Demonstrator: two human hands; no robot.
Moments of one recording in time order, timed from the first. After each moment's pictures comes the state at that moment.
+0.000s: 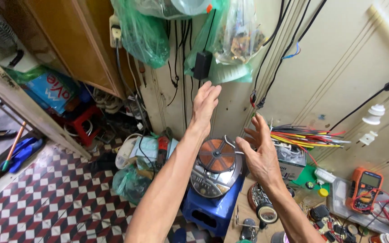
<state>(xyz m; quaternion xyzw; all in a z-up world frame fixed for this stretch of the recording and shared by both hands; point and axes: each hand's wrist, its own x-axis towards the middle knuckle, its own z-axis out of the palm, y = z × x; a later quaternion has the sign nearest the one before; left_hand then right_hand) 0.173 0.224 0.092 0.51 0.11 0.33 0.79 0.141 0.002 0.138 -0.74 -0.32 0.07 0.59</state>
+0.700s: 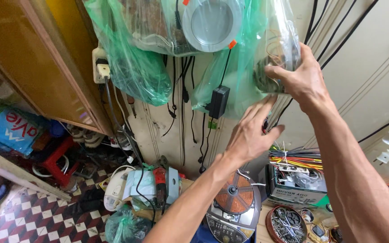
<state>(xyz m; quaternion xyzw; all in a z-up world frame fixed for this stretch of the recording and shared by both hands) 0.208 0.227 0.138 0.78 -0.11 0.41 0.46 0.303 0.143 0.278 -0.85 -0.26 -0.11 0.45</state>
